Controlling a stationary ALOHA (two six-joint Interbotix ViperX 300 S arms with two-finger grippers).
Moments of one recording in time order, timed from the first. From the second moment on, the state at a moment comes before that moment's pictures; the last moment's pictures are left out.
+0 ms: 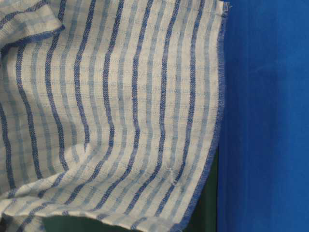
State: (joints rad) left arm -0.02 -0.44 0.28 -0.02 0.81 0.20; right arm 0.11 -0.35 0.21 -0.32 0.82 0.15
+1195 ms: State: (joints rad) left arm -0.05 -0.42 0.44 -0.02 0.71 0.16; right arm 0.10 -0.34 0.35 -0.30 0.71 0.23
